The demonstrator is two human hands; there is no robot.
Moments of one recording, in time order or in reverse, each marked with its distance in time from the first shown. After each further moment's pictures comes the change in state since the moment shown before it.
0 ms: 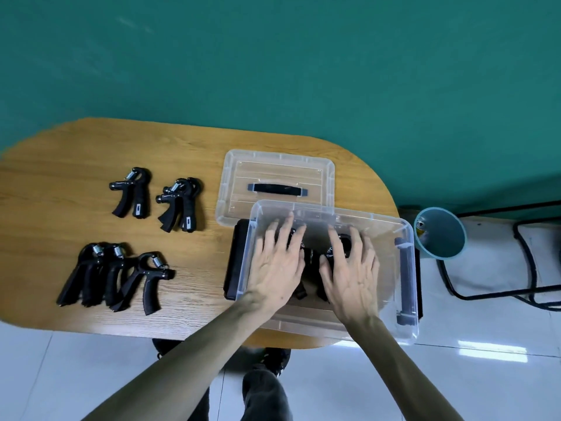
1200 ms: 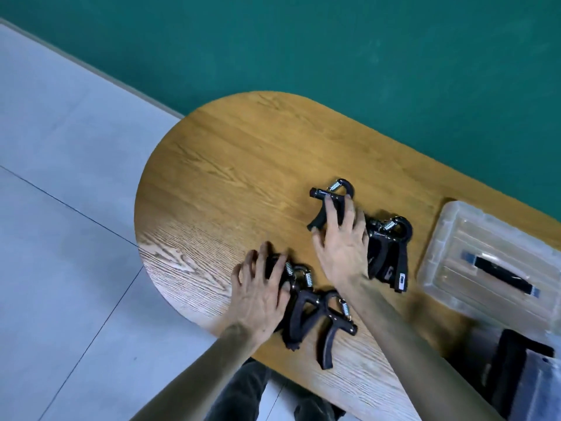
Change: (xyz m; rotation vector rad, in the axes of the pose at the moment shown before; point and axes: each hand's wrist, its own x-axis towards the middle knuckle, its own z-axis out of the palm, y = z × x) left_hand -0.132 -0.448 0.007 -0.163 -0.243 -0.536; right_hand 0.122 -0.473 0.168 0.007 -0.371 -0.294
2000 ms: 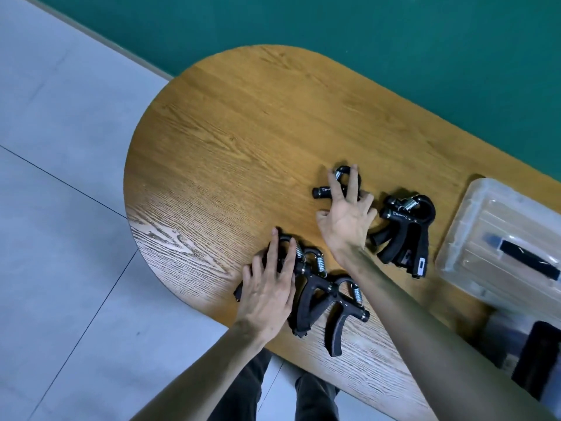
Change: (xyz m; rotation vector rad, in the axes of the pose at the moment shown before) left_hand -0.006 0.001 0.023 -0.027 -0.004 0.071; right_hand 0.031 -0.004 0.049 0.103 0.079 0.069
